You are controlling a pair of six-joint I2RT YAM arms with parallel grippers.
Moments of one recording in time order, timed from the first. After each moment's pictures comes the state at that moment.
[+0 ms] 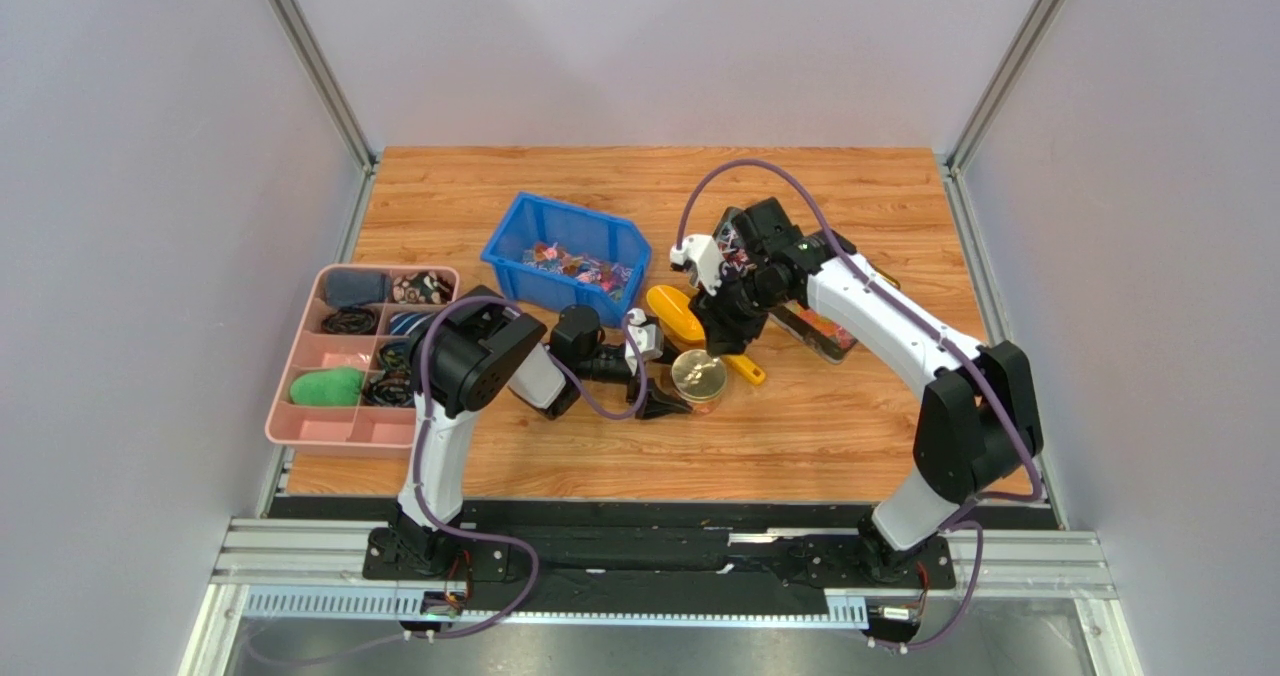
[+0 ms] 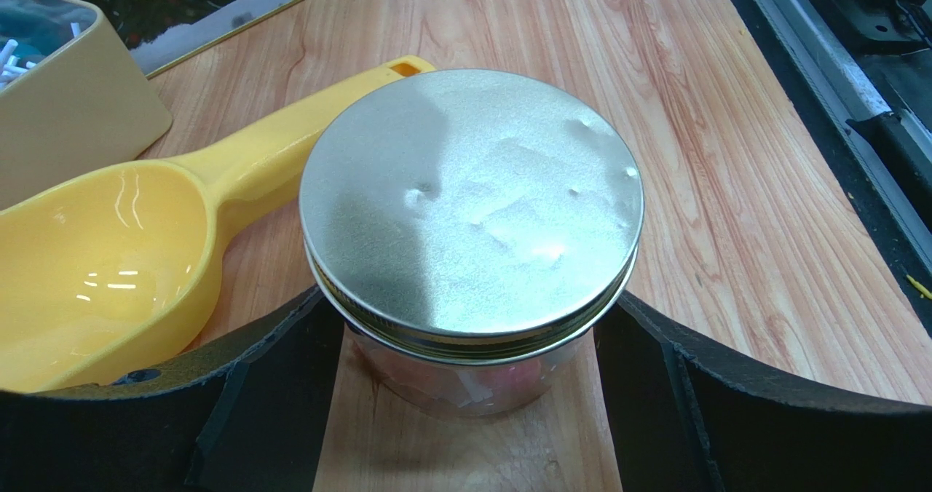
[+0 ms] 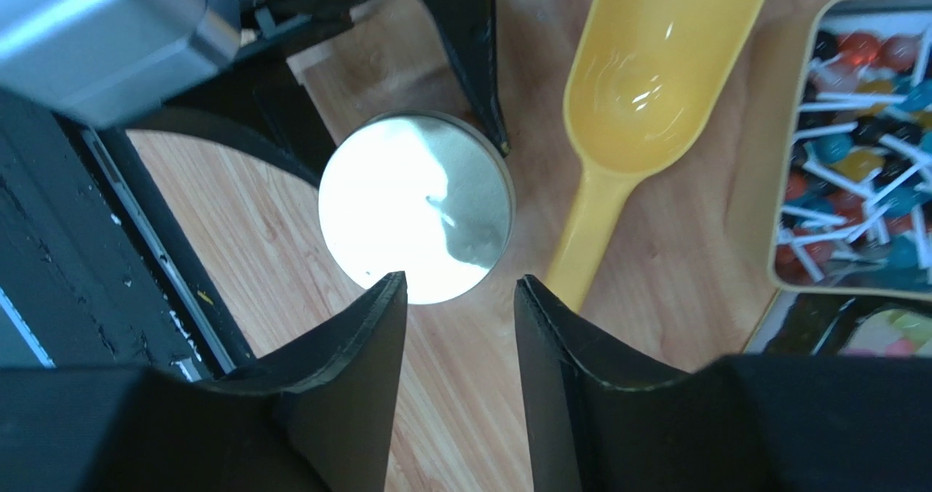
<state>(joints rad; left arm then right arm) -0.62 2.12 0.70 1.21 1.01 0.14 0.50 1.60 1.30 -0.84 -0.45 -0.49</state>
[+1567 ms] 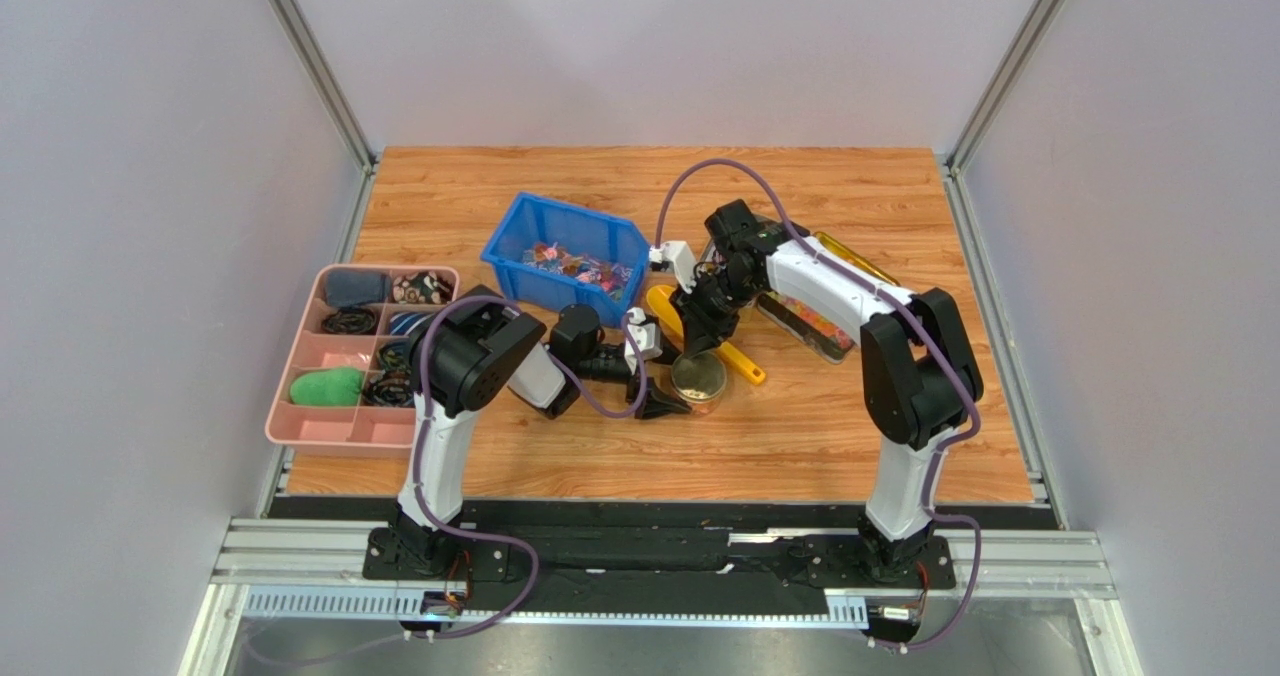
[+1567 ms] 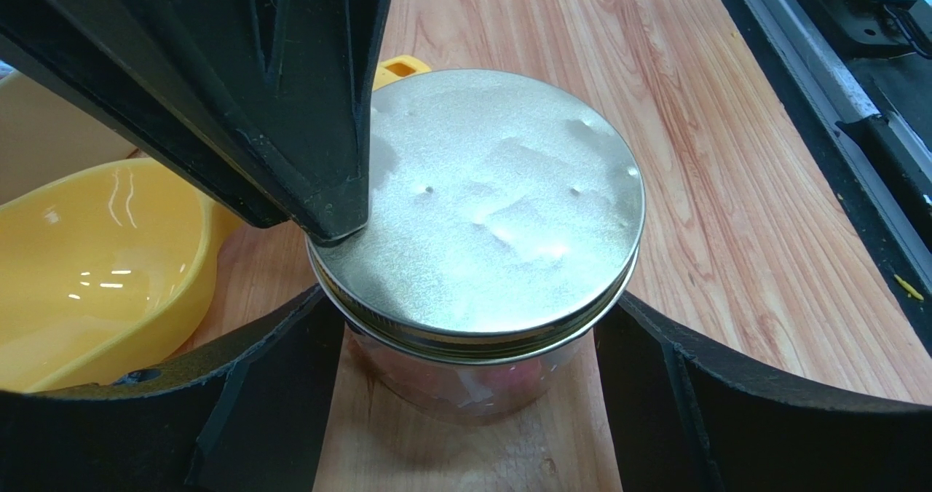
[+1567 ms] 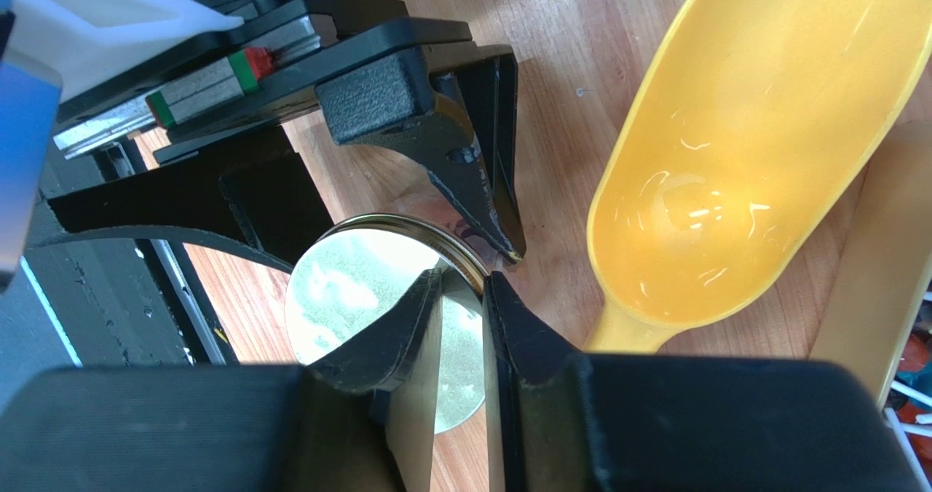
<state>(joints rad) -0.61 2.12 0.70 1.21 1.01 0.13 0.50 1.88 1.43 -0.80 -0.60 -0.50</state>
